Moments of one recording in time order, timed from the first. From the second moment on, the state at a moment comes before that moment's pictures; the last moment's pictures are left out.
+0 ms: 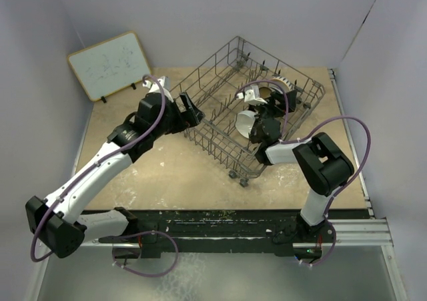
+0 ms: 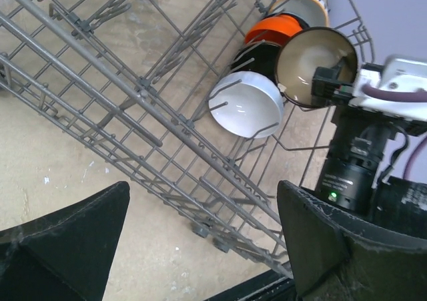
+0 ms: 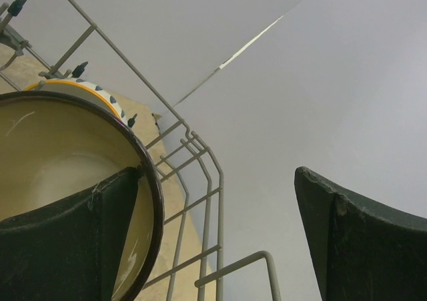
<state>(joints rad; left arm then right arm) -0.60 1.16 1.15 -0.44 -0.11 -0.79 0.54 1.78 0.76 1.44 0.93 -1.24</state>
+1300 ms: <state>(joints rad) -0.46 1.26 1.00 -0.22 -0.03 -0.82 0.48 1.73 0.88 1.45 0.94 -1.31</state>
